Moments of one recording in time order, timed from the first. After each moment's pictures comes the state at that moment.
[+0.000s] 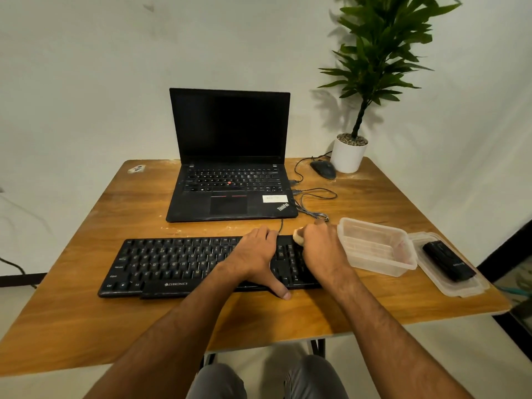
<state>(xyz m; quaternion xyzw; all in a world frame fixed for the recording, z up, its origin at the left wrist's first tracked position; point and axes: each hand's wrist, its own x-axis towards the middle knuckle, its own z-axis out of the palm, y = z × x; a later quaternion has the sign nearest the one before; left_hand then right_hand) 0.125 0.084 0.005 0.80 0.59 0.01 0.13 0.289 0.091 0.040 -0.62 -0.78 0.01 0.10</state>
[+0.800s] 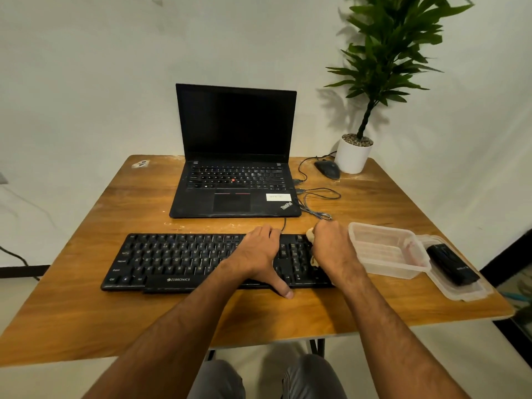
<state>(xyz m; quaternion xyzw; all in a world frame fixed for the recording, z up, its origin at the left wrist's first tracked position) 0.126 0.086 0.001 0.80 0.59 0.01 0.13 0.299 0.098 0.047 -0.66 -0.74 0.06 0.11</state>
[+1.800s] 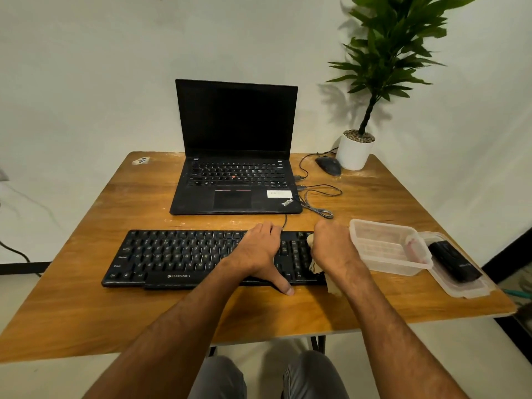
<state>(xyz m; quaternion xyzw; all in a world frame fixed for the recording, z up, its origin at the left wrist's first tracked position) 0.126 0.085 0.000 0.80 0.59 0.01 0.12 0.296 0.086 0.059 -0.65 -0.76 0.05 0.05</state>
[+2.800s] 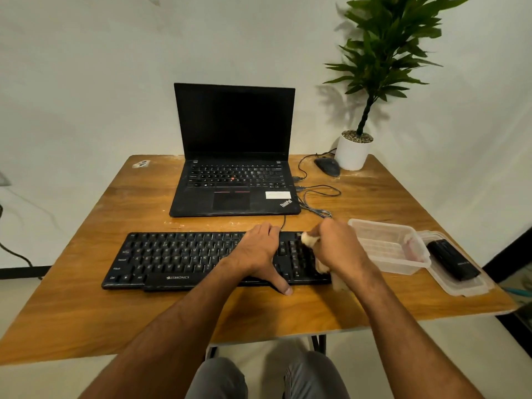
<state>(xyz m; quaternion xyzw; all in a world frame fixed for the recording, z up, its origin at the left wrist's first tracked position) 0.127 0.087 0.000 0.79 0.60 0.01 0.13 0.311 0.087 0.058 -0.61 -0.77 0.11 0.10</state>
